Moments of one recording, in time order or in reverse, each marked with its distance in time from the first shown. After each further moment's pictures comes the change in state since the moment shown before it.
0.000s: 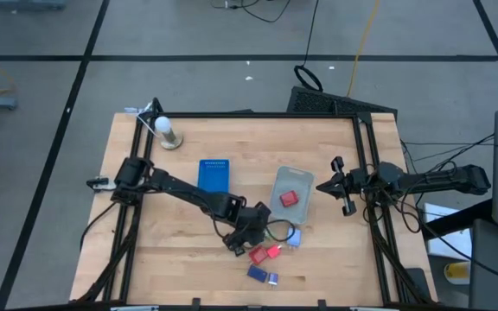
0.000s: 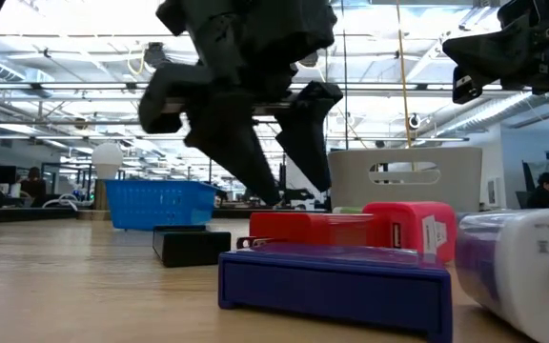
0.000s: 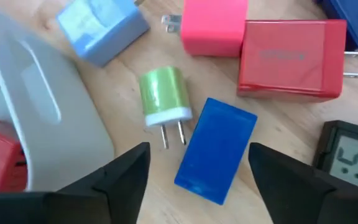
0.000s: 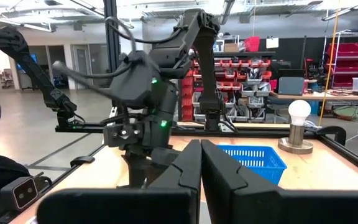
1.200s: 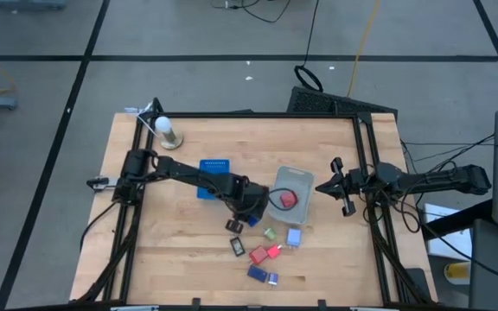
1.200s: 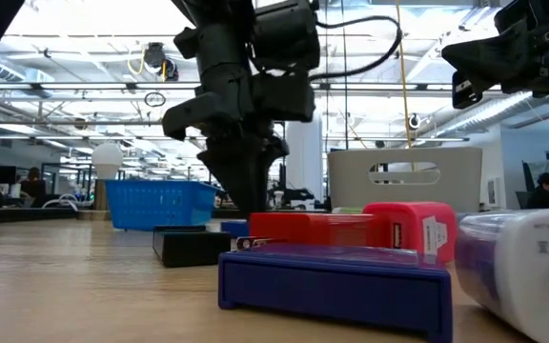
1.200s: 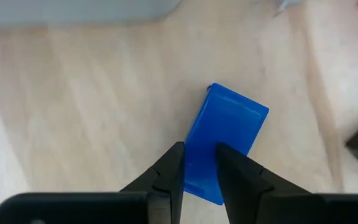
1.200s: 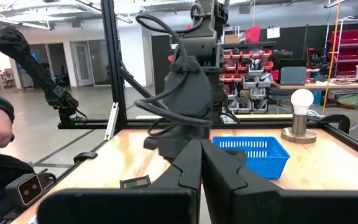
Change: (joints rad) left arm 0.155 0.057 0.003 -0.293 0.020 -0.354; right arm 0.000 0.008 0.000 -0.021 -0.001 0.030
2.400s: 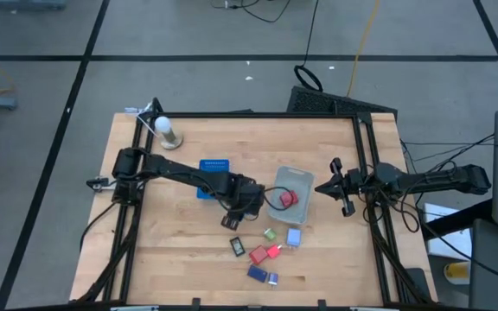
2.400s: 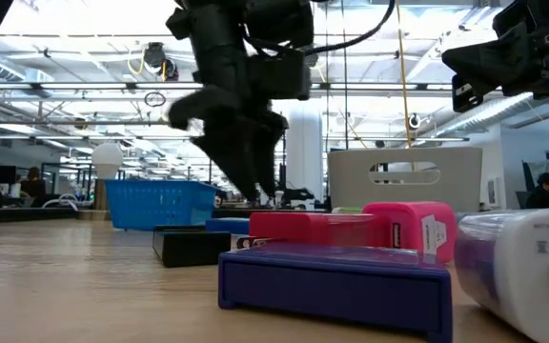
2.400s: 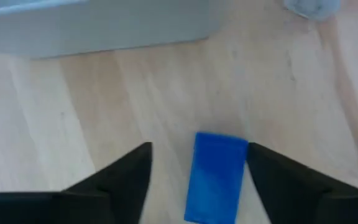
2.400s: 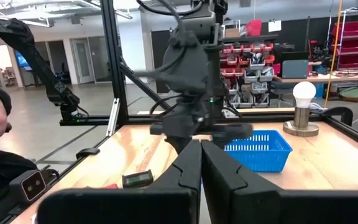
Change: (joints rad) left arm -0.017 -0.113 -0.008 0.056 -0.137 0.032; right arm 0.000 0.000 0.000 -0.023 -0.003 0.015
